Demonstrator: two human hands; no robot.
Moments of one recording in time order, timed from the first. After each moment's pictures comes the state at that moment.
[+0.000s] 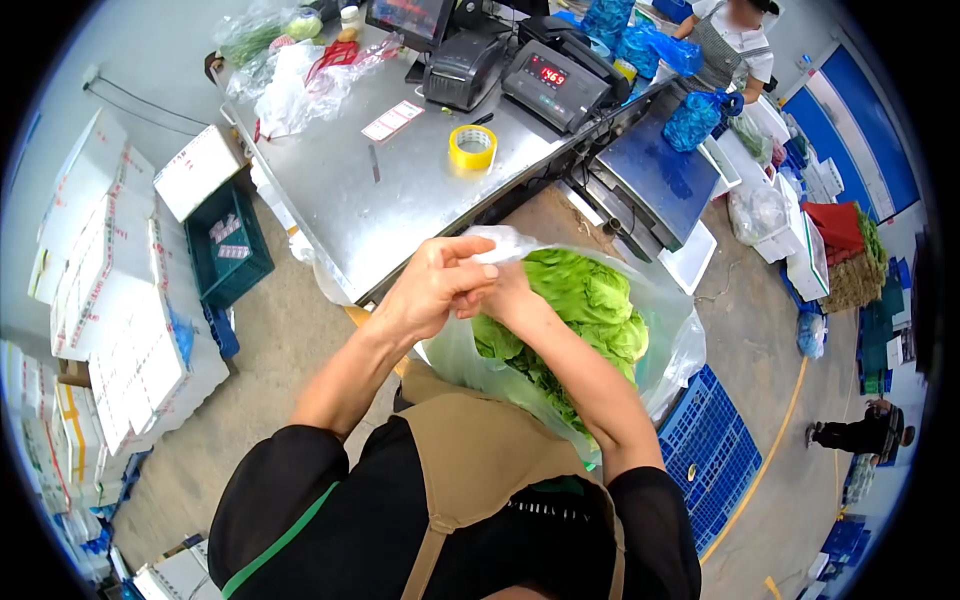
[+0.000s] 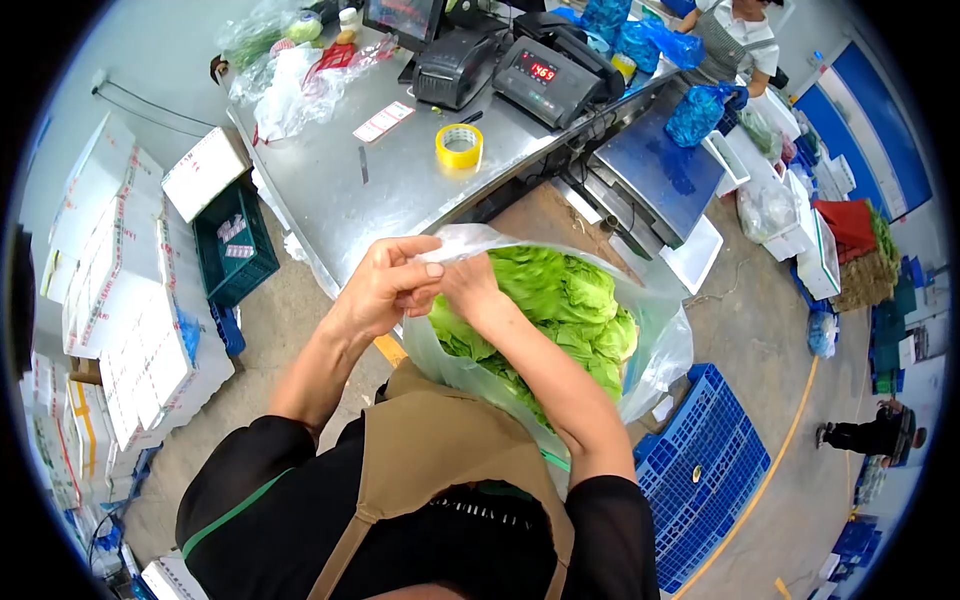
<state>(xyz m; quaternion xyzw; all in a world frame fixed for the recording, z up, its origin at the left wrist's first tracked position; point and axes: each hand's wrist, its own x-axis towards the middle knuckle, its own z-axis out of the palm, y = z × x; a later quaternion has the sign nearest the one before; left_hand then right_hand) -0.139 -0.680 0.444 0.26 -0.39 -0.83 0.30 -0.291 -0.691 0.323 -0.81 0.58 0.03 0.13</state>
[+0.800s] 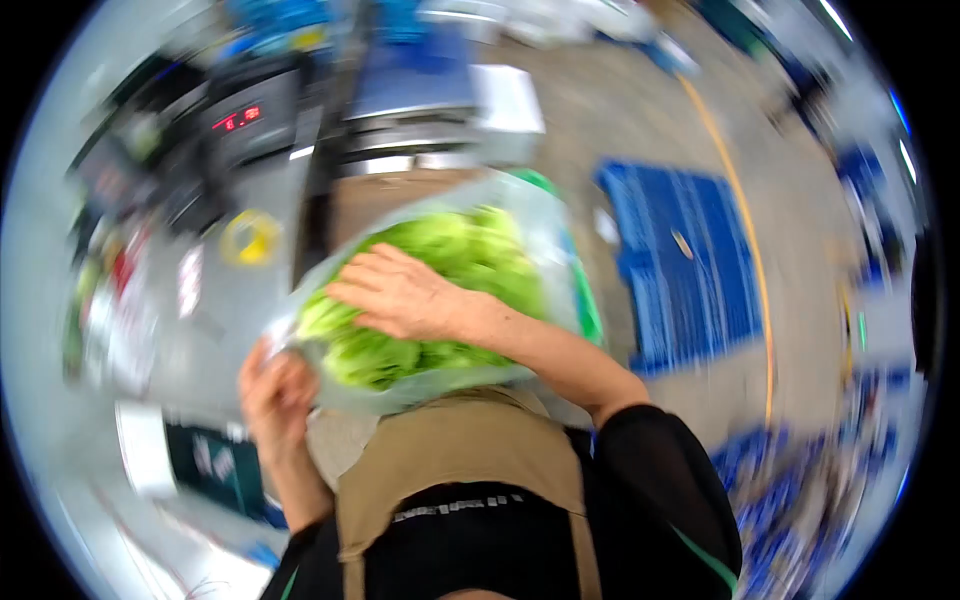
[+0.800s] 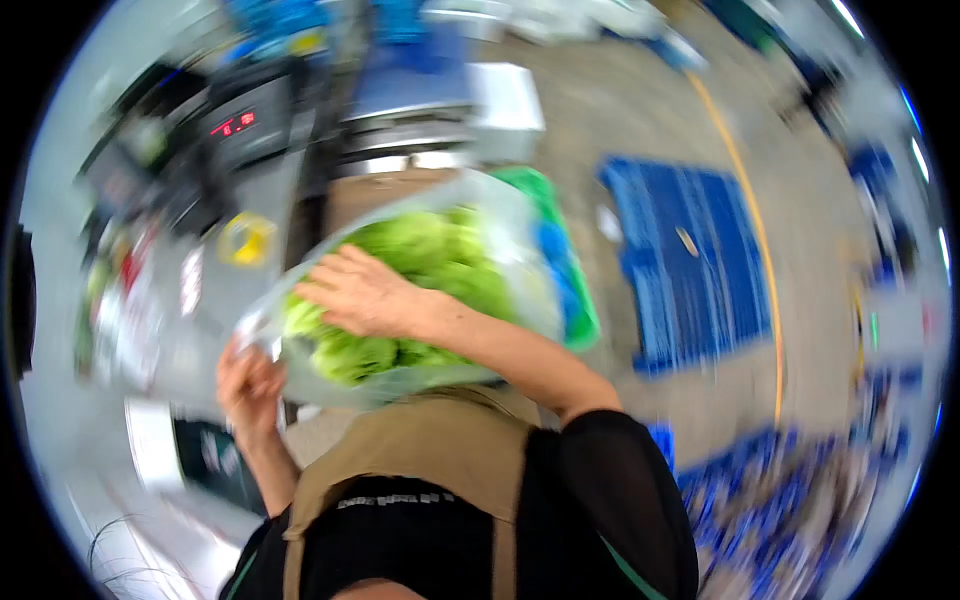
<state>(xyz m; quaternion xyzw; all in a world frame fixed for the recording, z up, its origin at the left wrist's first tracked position) -0.149 -0.701 0.424 0.20 -0.45 -0.83 0.26 -0.357 -0.589 0.385 -0.71 0.60 -0.36 -0.07</state>
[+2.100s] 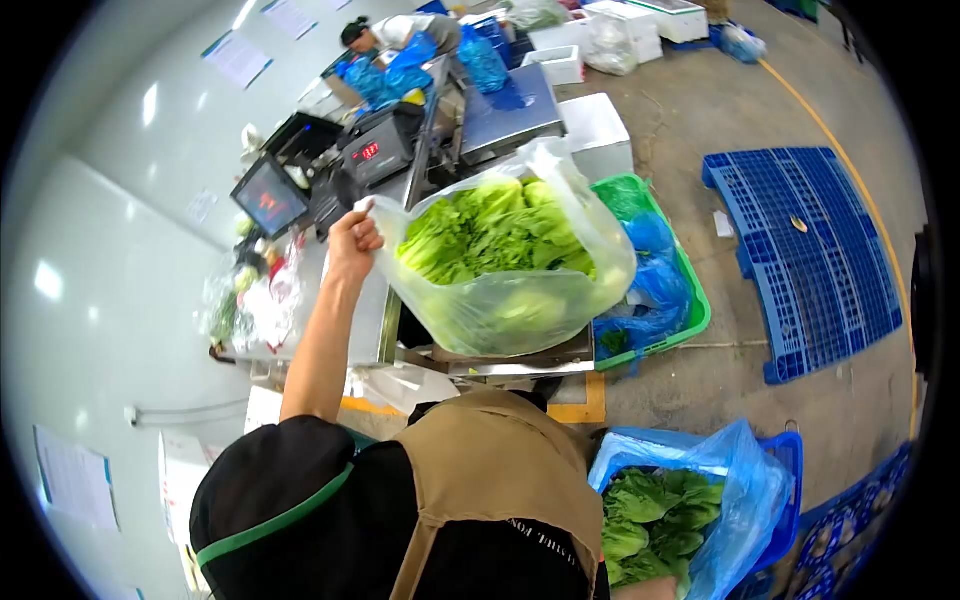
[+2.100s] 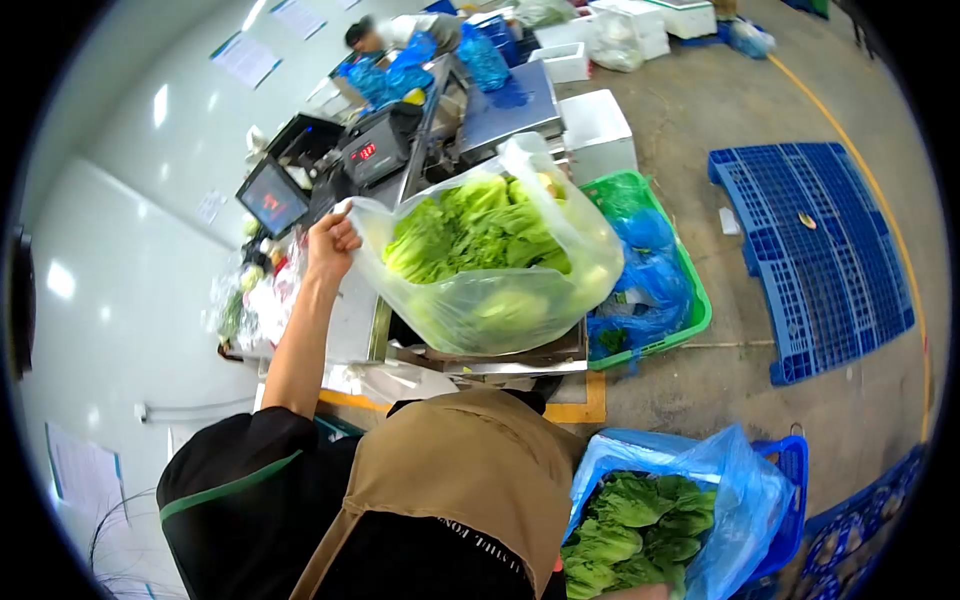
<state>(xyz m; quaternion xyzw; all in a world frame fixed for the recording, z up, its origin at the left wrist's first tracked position) -0.176 -0.675 0.421 0.19 -0.55 -0.79 0.19 0.106 0.093 -0.071 0.60 0.80 -0.03 0.05</state>
